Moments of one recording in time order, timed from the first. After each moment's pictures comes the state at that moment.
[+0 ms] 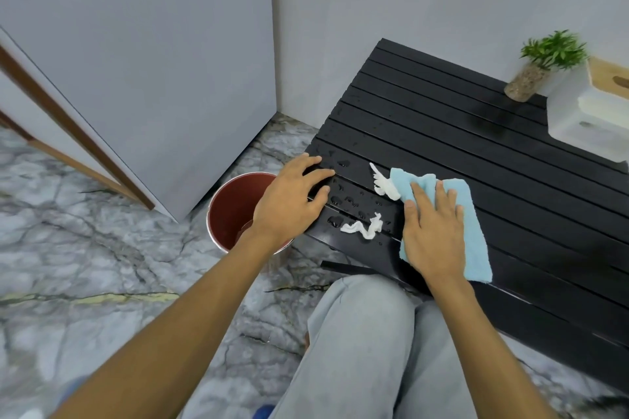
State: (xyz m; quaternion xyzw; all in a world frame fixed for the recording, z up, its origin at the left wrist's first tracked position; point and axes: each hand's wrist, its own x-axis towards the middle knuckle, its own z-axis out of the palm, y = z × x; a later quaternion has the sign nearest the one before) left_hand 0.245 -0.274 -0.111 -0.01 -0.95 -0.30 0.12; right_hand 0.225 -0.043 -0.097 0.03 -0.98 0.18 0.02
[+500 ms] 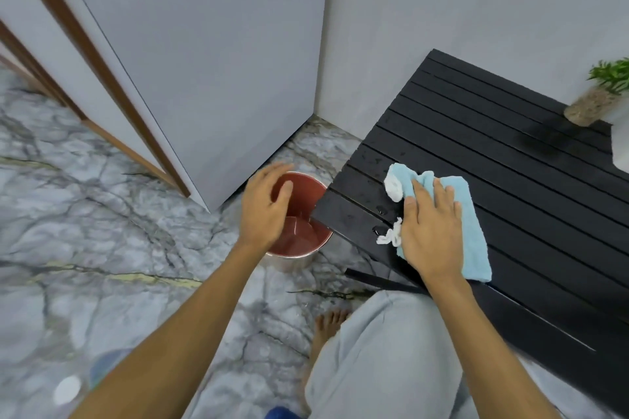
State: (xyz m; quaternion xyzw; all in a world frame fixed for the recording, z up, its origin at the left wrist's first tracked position) left_hand 0.283 -0.351 -0.158 0.19 -0.83 -0.46 0.24; right_hand 0.220 -0.110 -0.100 0.09 -0.98 0.19 0.03
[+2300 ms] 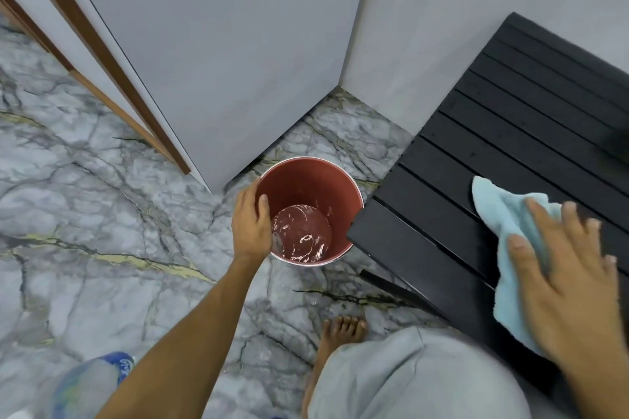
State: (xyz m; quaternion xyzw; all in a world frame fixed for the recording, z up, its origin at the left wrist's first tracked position) left_hand 0.278 -0.397 -0.315 0.34 -0.79 -0.45 0.25; right_hand 0.207 -0.069 -0.092 0.08 -0.99 0.15 -0.01
